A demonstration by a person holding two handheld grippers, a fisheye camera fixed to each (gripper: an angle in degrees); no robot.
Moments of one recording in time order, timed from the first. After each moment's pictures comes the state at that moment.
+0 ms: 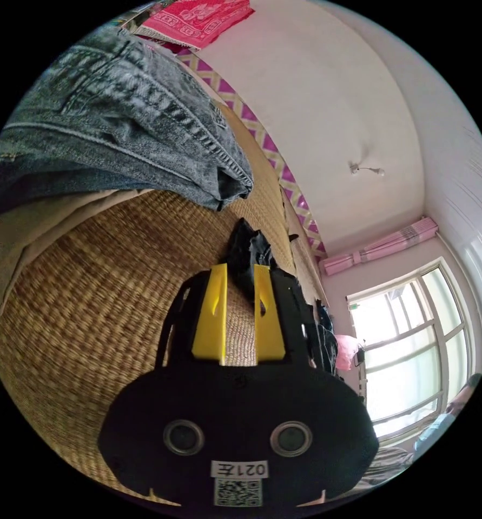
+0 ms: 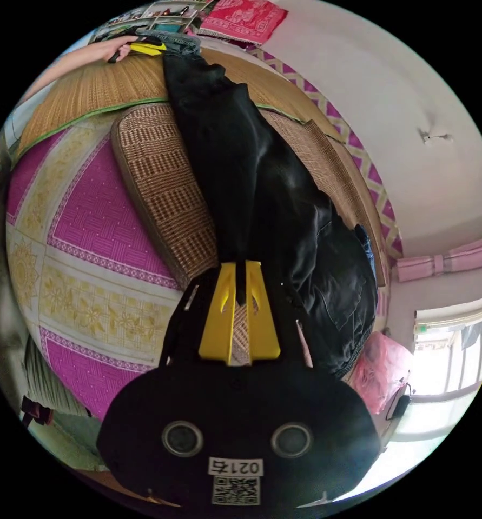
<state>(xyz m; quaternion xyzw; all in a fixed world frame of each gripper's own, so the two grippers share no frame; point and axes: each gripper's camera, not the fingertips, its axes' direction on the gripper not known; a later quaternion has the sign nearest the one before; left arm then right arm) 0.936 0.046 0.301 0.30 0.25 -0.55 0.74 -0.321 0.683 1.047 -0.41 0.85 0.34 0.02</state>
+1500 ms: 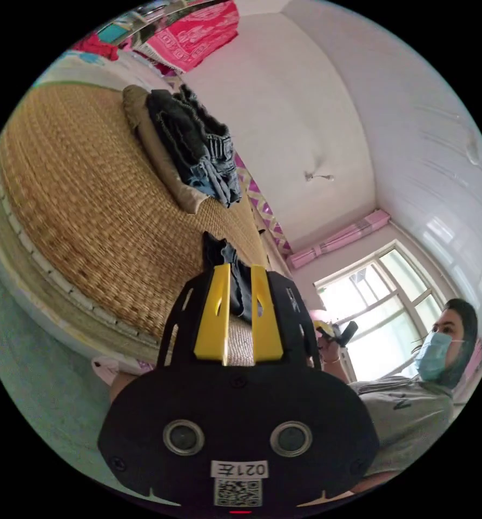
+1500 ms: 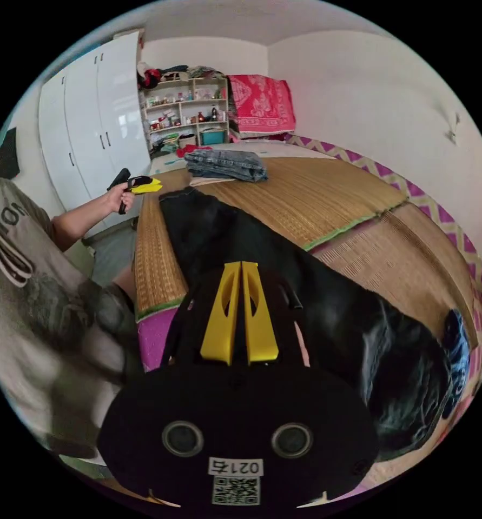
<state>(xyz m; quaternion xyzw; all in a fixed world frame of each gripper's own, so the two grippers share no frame) 1.027 0.368 0.120 0.38 0.28 -0.49 0.73 -0.302 0.550 0.997 -0.25 0.88 0.21 0.34</state>
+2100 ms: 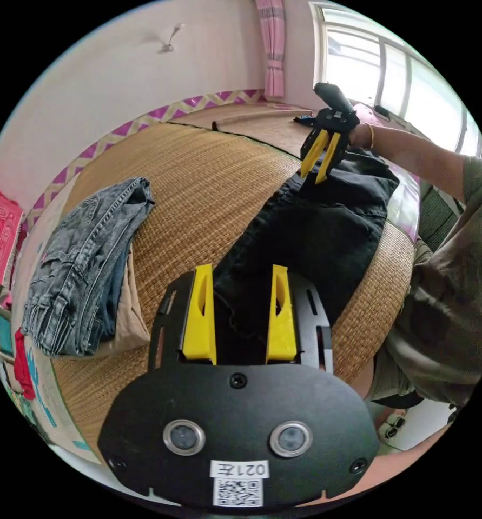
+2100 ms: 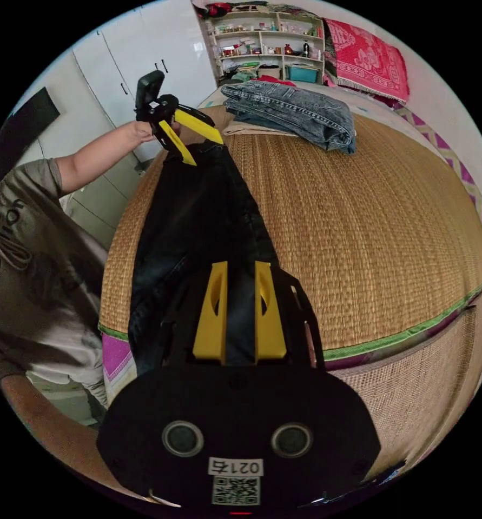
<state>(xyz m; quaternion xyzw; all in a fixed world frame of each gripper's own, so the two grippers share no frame) 1.044 0.005 0.053 0.11 0.04 -0.03 0.99 -0.189 0.414 0.707 -0.41 0.70 0.35 0.47</state>
